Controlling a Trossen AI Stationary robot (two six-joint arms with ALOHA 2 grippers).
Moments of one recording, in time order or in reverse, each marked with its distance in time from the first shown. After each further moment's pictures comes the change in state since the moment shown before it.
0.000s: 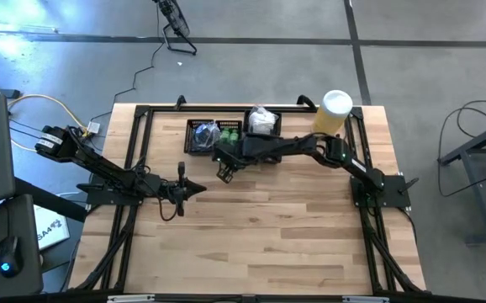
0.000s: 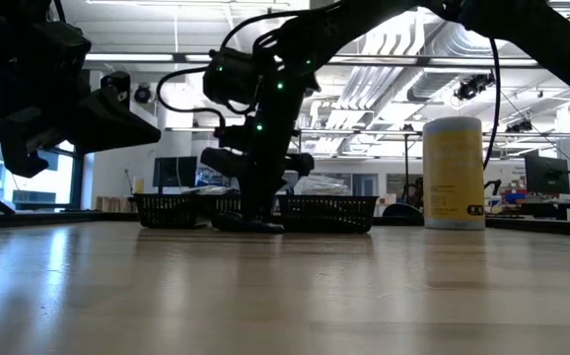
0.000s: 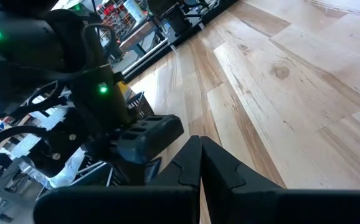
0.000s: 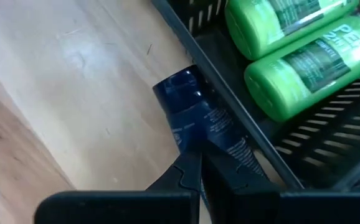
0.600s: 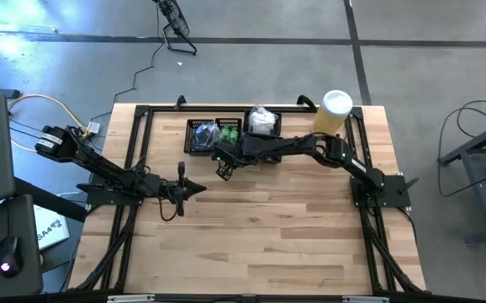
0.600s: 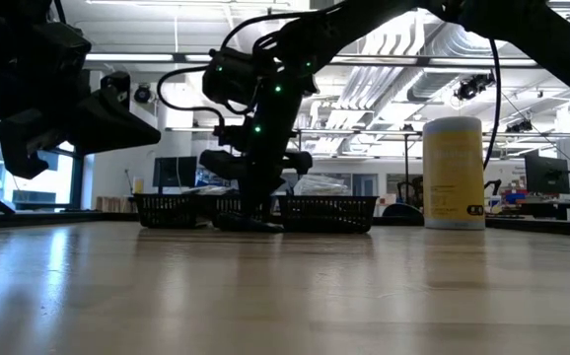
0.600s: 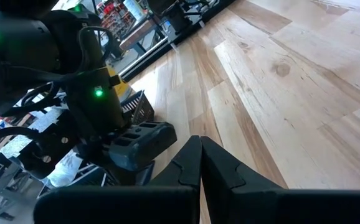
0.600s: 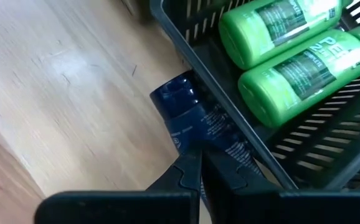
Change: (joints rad) left arm 0.000 0.000 0.000 -0.006 -0.005 0.001; right arm 0.002 -0.001 -0.002 0.051 0.051 -0.013
